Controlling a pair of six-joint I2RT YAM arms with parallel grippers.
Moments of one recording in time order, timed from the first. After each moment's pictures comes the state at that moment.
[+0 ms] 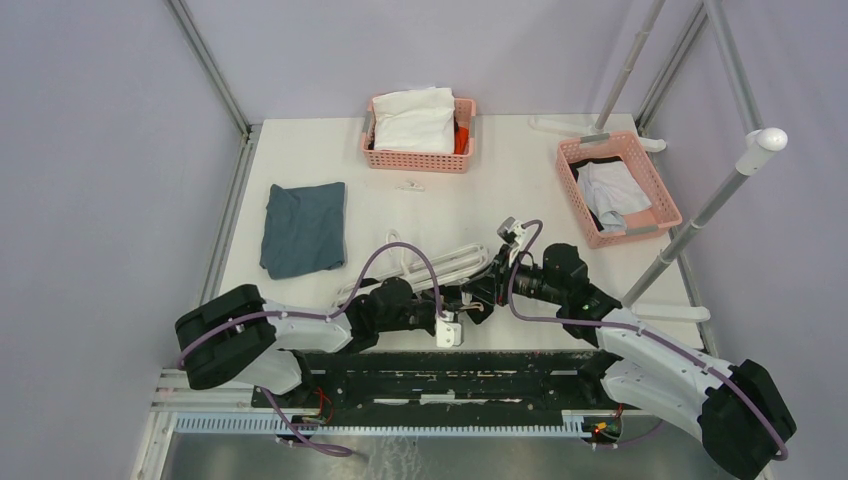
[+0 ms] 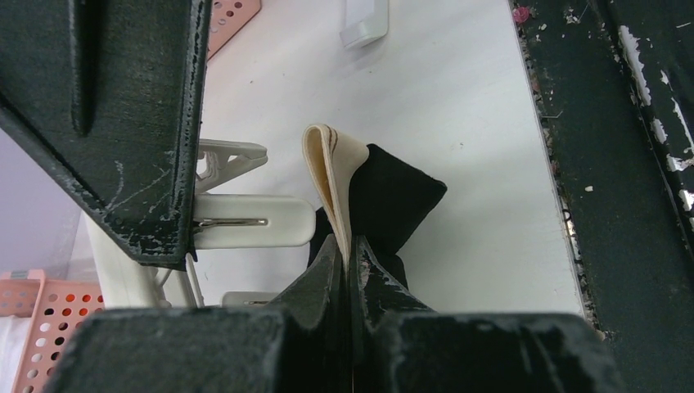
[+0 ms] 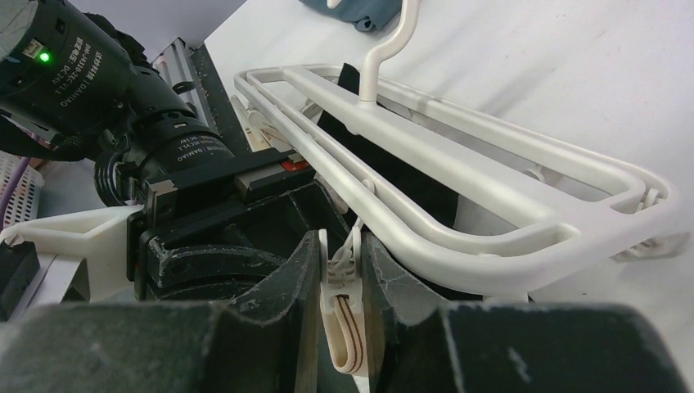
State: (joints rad) left arm -1.08 1.39 0.38 0.72 0.29 0.77; right arm 0.65 0.92 0.39 0.29 -0.52 0.34
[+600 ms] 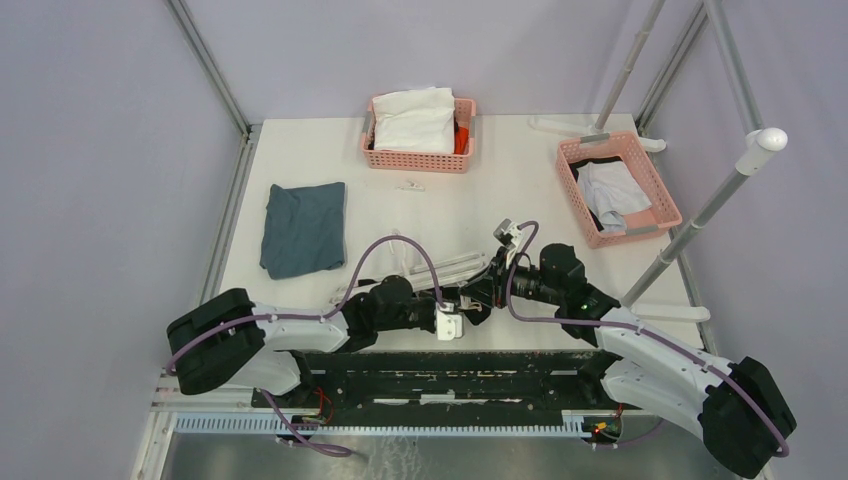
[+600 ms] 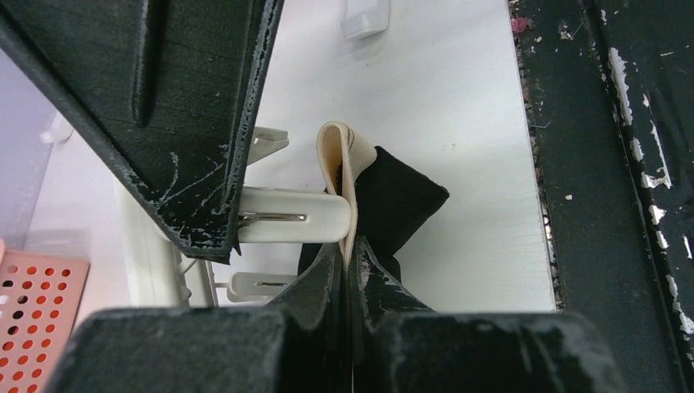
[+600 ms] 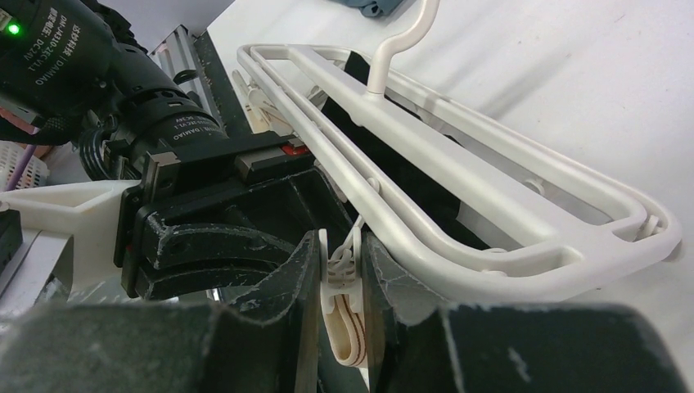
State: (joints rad) left arm -1.07 1.34 0.41 0.62 0.26 0.68; right arm 0.67 0.93 0.40 0.27 -0.52 0.34
